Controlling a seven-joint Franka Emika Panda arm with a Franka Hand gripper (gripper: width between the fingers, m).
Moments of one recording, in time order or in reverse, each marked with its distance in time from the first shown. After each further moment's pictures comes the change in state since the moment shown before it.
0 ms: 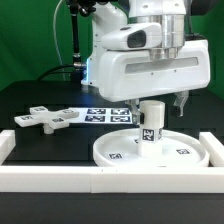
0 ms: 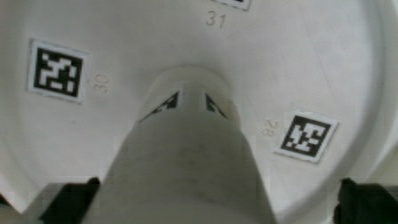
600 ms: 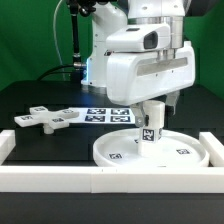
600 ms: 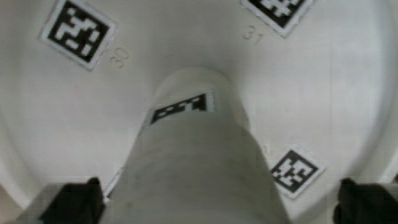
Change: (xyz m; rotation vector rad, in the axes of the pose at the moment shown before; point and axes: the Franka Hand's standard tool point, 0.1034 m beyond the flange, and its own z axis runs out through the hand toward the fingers) arm -0.003 0.004 0.001 0.001 -0.013 -0.340
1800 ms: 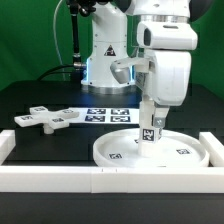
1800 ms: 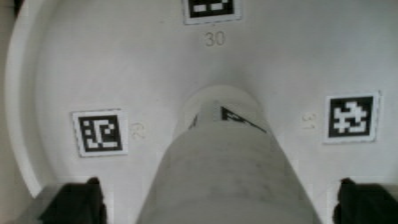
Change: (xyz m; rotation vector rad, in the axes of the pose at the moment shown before) arm -0.002 0.006 -0.001 -0.050 -0.089 -0.902
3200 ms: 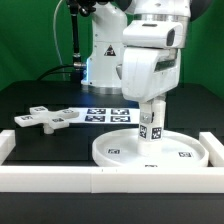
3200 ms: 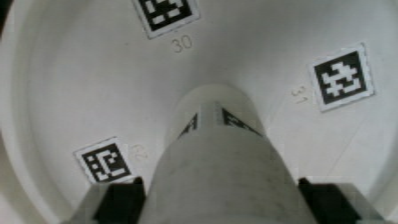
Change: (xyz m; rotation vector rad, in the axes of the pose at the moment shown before) arm 0.001 -0.003 -0.002 0.005 -0.002 0.694
